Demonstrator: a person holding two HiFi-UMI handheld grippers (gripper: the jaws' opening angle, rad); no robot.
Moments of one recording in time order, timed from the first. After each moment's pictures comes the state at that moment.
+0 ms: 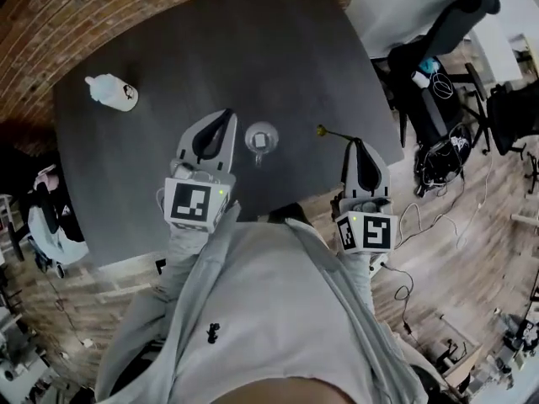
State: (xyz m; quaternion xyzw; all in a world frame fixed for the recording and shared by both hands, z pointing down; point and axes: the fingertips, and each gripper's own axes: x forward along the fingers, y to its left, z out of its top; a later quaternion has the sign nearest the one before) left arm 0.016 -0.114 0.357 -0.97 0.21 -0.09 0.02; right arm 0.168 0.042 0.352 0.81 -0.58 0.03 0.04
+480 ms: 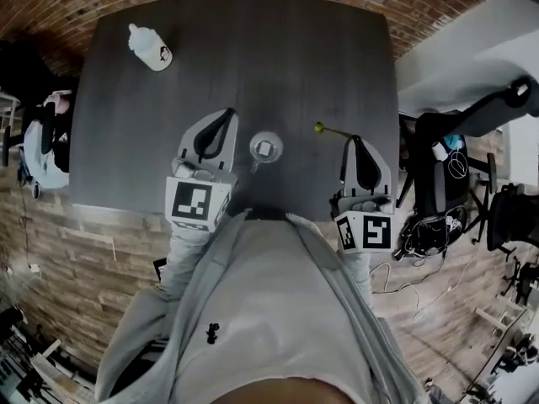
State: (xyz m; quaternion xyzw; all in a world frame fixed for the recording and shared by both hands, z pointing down) left arm -0.006 -0.128 0.355 -0.91 0.40 -0.08 0.01; right arm 0.188 -0.044 0.340 0.67 -0.74 0.00 0.03
